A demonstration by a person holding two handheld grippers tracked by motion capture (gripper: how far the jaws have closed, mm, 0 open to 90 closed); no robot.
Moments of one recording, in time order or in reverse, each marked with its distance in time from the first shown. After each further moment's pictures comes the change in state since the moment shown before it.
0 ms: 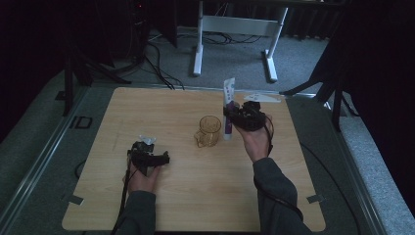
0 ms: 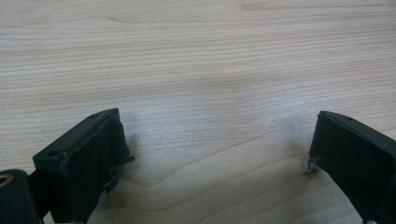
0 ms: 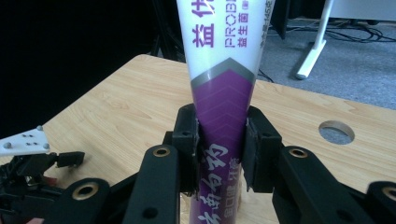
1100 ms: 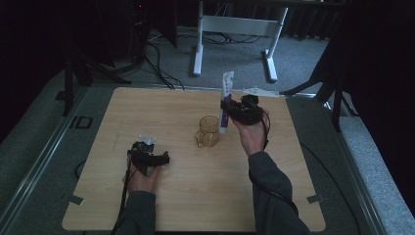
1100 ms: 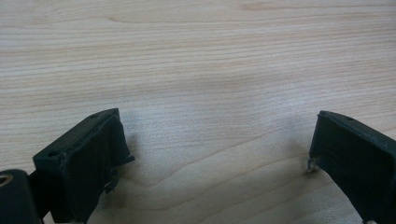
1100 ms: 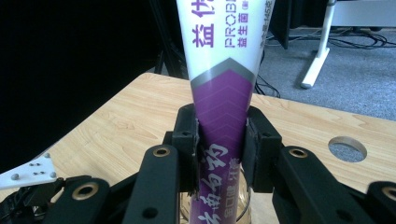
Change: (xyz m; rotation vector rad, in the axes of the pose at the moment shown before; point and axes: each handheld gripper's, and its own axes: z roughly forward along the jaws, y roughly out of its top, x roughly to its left) left arm 0.000 0.000 0.000 0.000 0.000 0.000; right arm 0.000 0.014 0.009 -0.051 0.016 0.041
